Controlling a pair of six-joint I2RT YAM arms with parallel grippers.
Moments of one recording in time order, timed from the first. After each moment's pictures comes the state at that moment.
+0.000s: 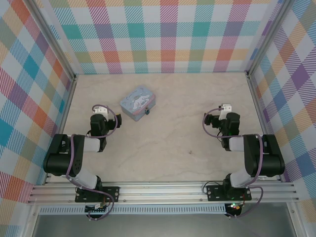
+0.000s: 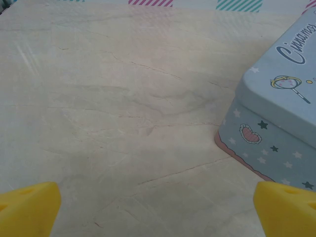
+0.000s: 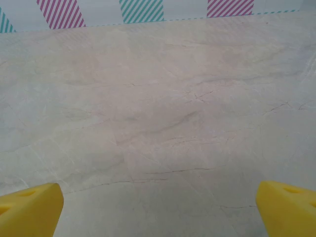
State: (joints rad) left arm -0.06 1.56 0.42 0.73 -0.08 -0.09; right arm 0.01 1.53 0.40 0.74 -0.11 0.05
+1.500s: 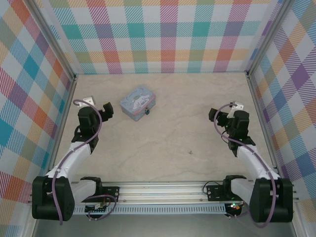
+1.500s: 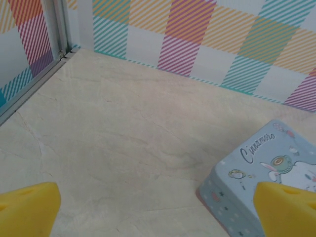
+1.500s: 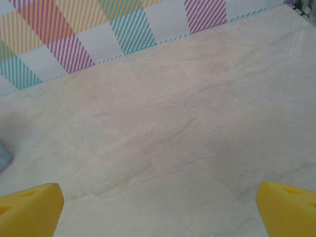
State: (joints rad) left arm -0.06 1.08 0.59 0.13 -0.19 -0.29; right arm 0.01 1.01 0.48 0.14 -0.08 0.32
